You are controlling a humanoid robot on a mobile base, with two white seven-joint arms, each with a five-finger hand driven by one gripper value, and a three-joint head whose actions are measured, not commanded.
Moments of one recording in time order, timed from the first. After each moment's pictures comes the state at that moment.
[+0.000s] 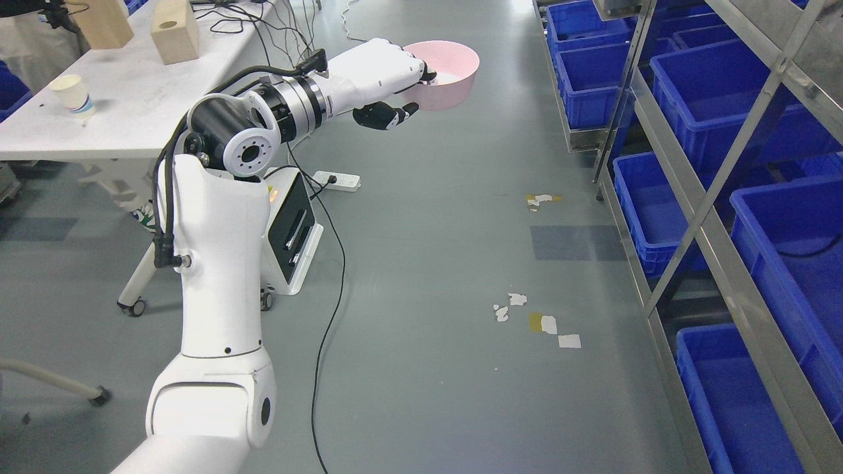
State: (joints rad) left arm -0.75 0.00 0.05 -1.44 -1.03 -0.64 -0.90; right arm 0.00 0.00 0.05 0.00 0.05 -0.08 -0.02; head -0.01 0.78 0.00
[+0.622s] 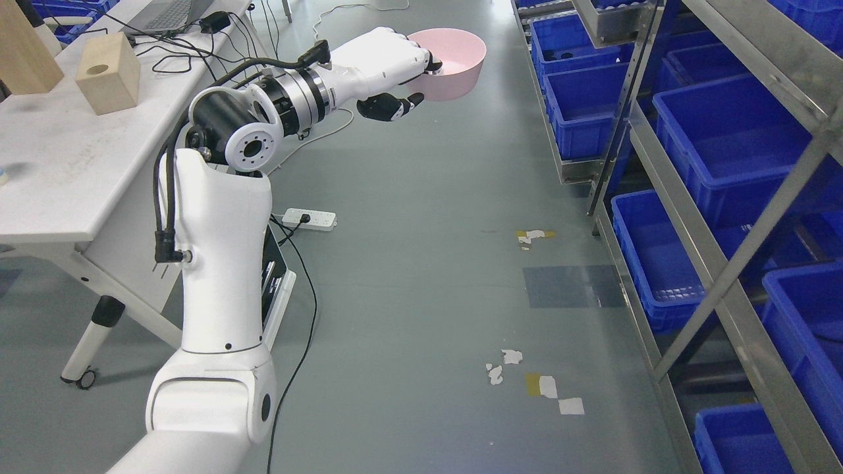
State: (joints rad) left arm -0.77 0.00 0.03 -1.44 -1.03 -0.64 -0.87; right arm 0.00 0.00 0.05 0.00 0.05 -0.08 -0.03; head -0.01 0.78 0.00
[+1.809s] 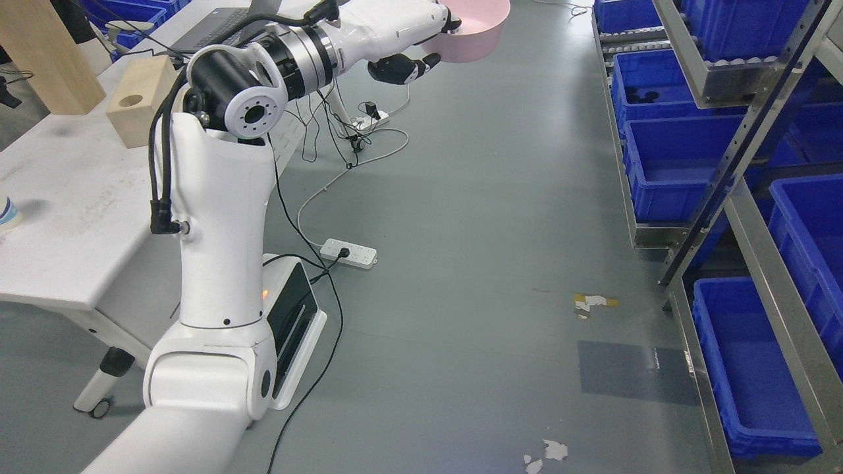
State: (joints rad) left arm -0.86 0.00 -0.02 -1.44 -0.99 -0.63 -0.86; right arm 0.00 0.00 0.05 0.00 0.05 -0.08 -0.03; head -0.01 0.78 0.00
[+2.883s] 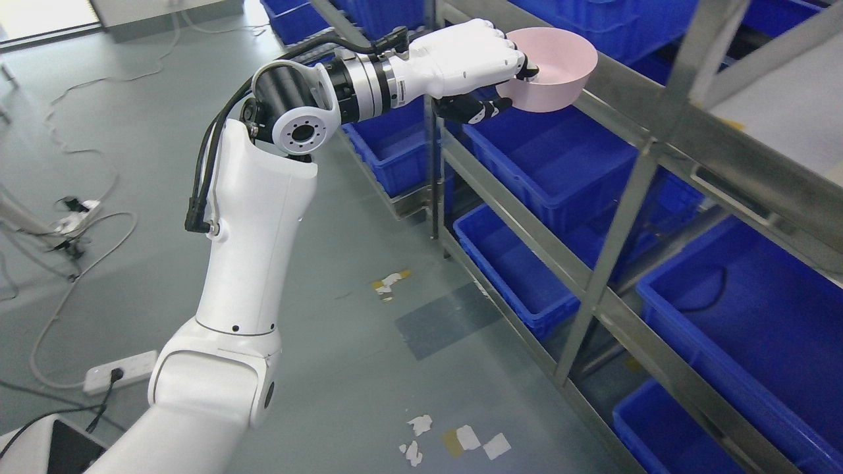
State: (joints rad) left arm -0.86 0.00 -0.20 -1.42 -0.79 -0.64 -0.86; right arm 0.00 0.00 0.05 0.00 0.05 -0.08 -0.03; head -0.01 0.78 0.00
